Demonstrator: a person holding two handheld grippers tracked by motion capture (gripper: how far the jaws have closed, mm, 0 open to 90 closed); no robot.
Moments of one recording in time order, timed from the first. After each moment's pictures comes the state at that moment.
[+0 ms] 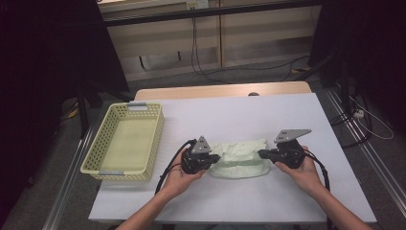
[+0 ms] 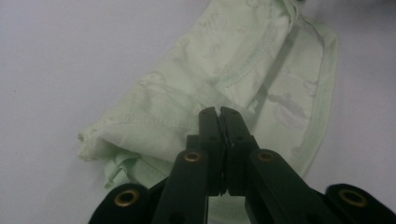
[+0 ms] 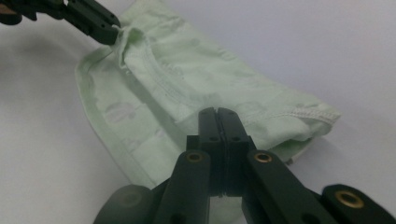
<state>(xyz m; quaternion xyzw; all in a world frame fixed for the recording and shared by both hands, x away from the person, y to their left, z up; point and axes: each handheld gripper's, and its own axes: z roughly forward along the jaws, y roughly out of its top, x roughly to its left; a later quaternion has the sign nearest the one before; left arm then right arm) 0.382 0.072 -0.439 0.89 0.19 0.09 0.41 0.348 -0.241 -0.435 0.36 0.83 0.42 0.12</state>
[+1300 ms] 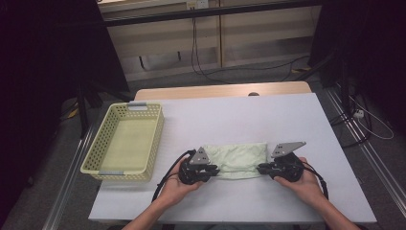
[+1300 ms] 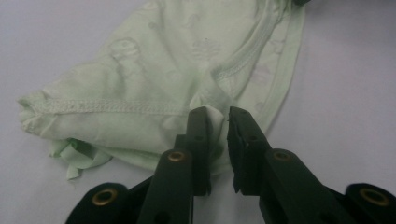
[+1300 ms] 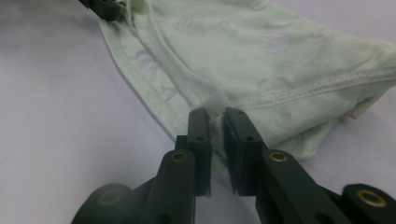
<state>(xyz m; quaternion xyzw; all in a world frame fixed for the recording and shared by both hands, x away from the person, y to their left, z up) 0.360 0.081 -0.452 0.90 0.16 0.06 0.40 0.323 -0.232 -0.452 0.34 0.86 0.38 0.09</state>
